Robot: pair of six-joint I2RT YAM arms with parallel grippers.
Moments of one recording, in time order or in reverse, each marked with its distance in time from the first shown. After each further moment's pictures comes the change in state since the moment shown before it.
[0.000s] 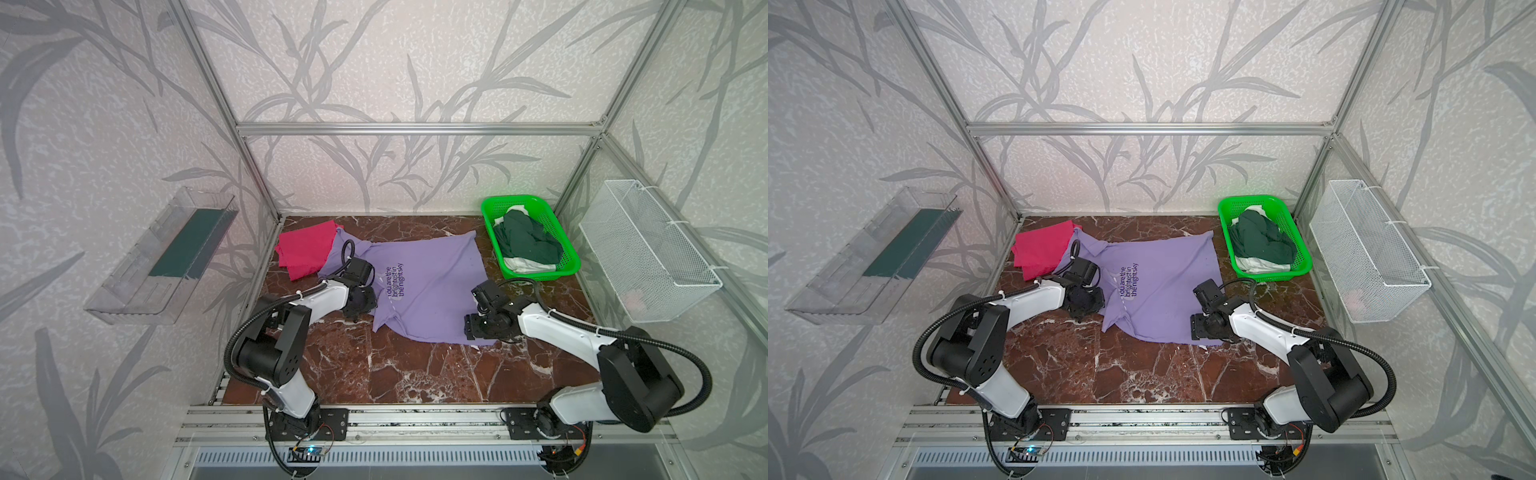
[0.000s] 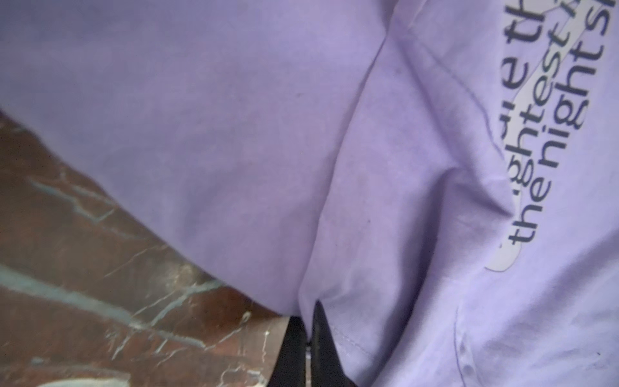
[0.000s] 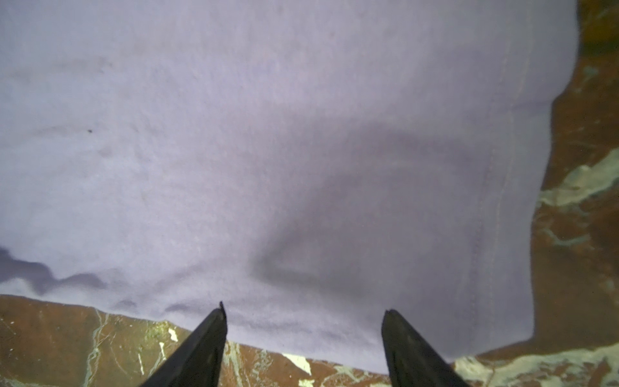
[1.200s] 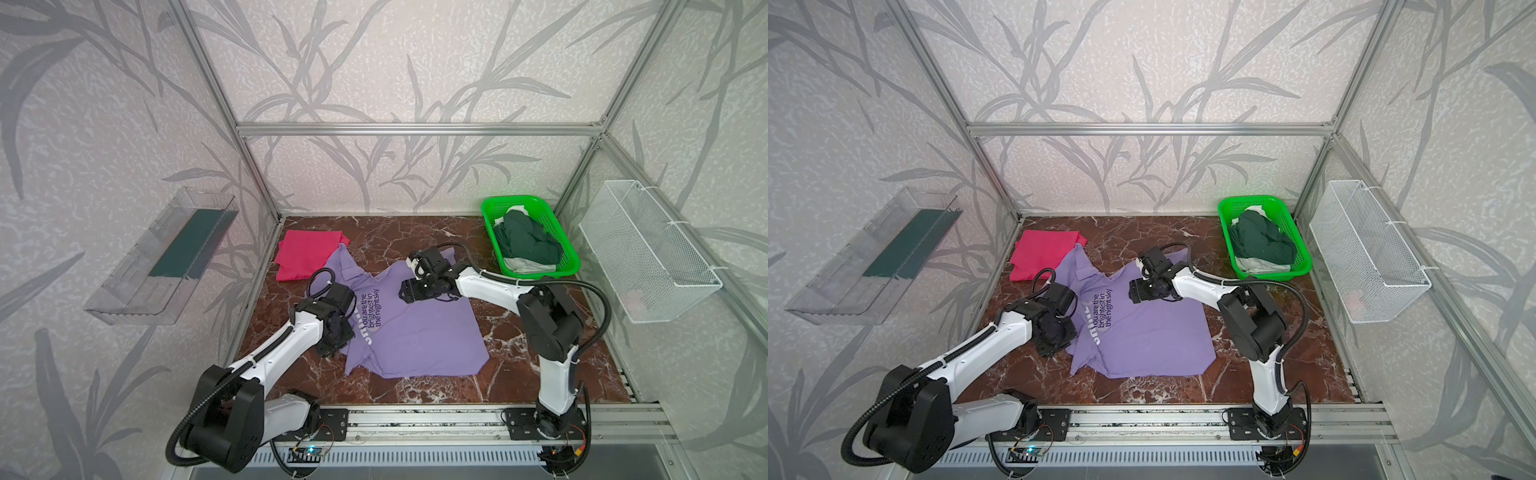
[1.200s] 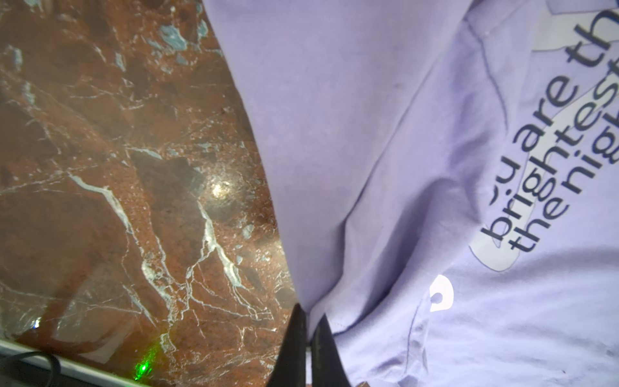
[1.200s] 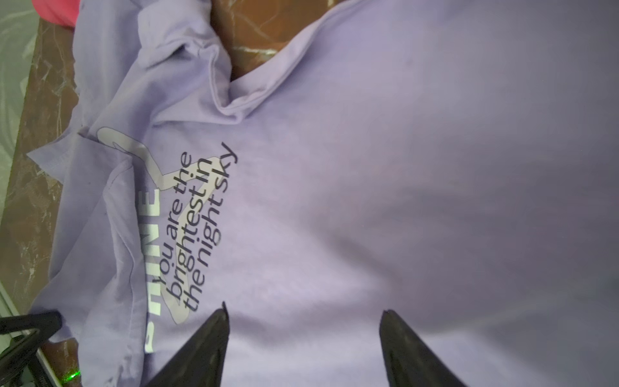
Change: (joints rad) left arm 0.004 -0.428 -0.217 -0.417 -0.083 -0.275; right arm 0.183 0.617 0.662 0.230 -0.247 -0.051
